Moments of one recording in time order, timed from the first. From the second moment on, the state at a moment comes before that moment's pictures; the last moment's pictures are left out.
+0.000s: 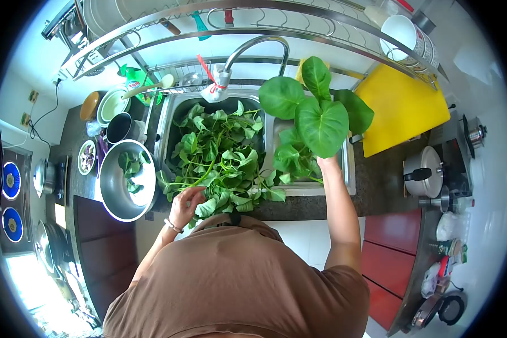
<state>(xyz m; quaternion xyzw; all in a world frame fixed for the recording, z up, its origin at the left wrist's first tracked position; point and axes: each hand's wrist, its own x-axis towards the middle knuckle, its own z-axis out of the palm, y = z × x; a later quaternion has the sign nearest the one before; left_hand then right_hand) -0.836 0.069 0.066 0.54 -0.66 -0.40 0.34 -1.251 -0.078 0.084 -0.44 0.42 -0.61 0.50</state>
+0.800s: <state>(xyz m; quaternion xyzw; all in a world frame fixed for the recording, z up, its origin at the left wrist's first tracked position) -0.832 0.003 0.114 0.55 -0.46 -0.42 0.56 -1.123 -0.073 0.118 -0.55 0.51 -0.10 0.66</state>
